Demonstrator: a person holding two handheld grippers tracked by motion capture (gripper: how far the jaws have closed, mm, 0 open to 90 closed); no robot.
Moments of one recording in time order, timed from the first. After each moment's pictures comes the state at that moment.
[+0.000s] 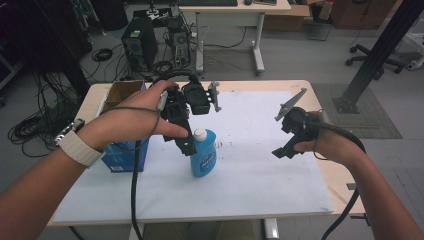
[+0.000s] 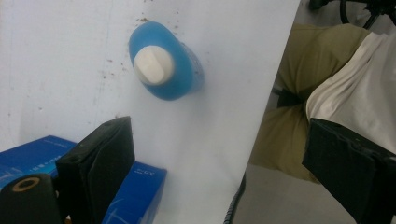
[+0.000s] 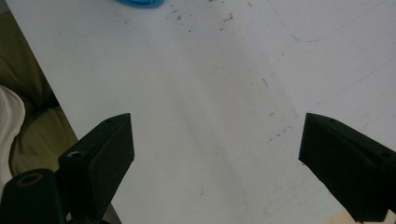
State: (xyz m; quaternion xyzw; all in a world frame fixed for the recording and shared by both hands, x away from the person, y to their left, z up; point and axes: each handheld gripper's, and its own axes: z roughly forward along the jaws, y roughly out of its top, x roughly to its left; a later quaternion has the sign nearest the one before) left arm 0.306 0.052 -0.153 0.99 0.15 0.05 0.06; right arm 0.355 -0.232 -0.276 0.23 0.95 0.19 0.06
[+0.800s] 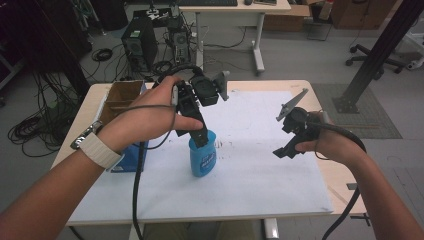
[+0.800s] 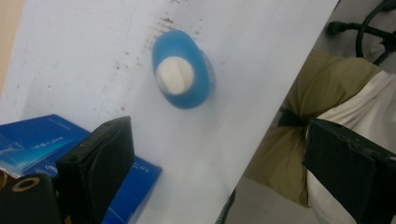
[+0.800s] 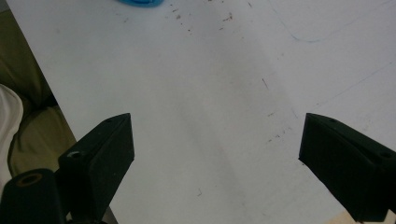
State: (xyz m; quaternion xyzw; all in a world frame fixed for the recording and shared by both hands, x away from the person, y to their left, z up) left arm 0.315 0.037 -0.149 0.97 0.24 0.07 0.06; right arm 0.357 -0.235 -0.279 0.22 0.95 0.20 0.06
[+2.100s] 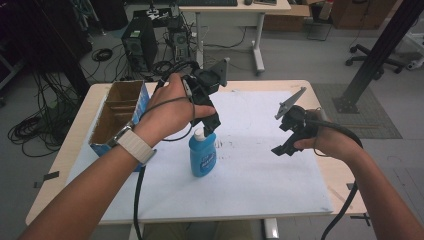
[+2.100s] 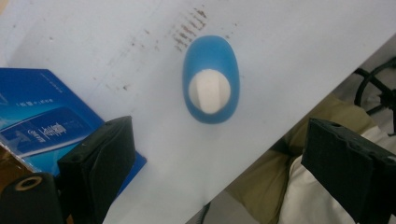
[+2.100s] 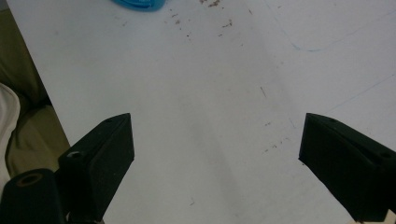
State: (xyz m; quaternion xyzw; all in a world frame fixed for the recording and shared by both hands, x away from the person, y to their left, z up) left arm 0.350 0.029 -0.165 0.92 0.38 0.06 0.04; right arm 0.367 -0.236 -0.284 0.21 0.95 0.21 0.06
